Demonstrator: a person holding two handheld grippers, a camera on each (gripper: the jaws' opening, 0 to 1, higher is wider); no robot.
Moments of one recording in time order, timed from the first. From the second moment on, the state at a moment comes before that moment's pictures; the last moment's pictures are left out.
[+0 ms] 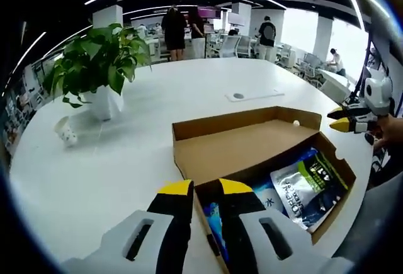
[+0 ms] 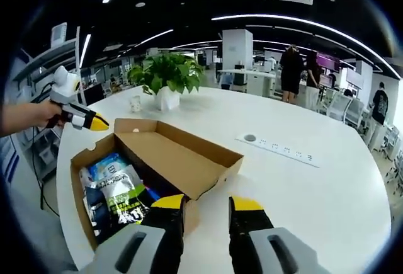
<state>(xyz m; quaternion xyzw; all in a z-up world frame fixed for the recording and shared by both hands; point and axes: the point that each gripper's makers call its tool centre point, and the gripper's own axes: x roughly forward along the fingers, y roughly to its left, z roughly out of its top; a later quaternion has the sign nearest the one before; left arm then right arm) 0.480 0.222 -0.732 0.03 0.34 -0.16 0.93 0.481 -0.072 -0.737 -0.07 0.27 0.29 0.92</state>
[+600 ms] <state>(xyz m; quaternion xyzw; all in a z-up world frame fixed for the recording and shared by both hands) 0.457 0.190 -0.742 0.03 0.35 -0.19 0.92 0.440 -0.062 -0.730 -0.07 0.26 0.34 0.90</state>
